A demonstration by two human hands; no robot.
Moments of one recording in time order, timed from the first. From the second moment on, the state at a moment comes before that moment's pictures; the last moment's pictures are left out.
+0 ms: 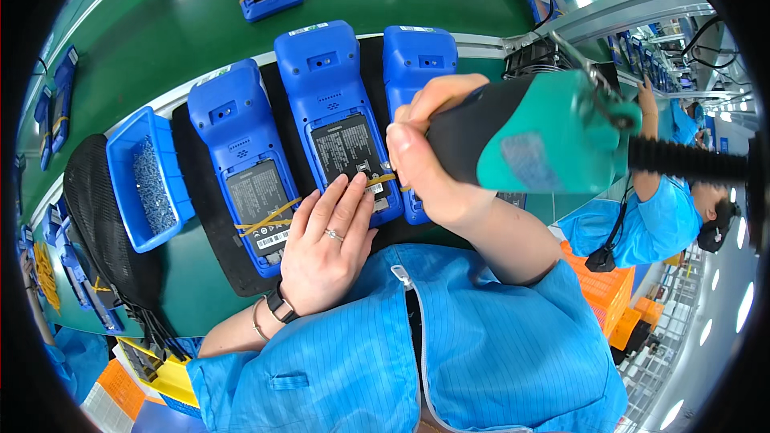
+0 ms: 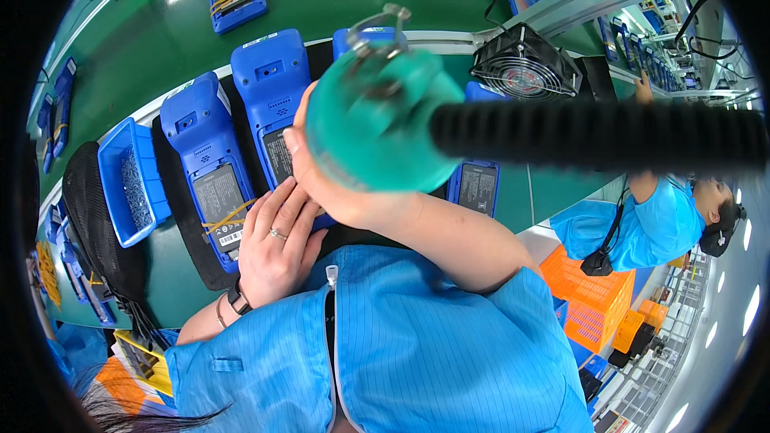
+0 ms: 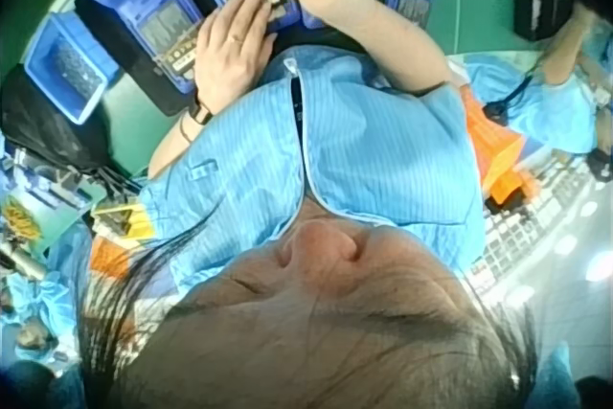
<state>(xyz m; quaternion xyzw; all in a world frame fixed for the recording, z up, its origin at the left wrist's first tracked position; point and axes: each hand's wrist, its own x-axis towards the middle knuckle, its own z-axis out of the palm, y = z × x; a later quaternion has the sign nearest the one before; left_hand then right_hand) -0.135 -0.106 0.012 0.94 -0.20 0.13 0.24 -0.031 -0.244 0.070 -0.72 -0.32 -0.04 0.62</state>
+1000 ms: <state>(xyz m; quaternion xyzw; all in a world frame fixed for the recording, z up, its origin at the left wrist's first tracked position) -0.135 -0.106 0.014 0.94 -0.20 0.13 0.24 -0.079 -0.291 0.069 -0.66 -0.25 0.00 0.71</state>
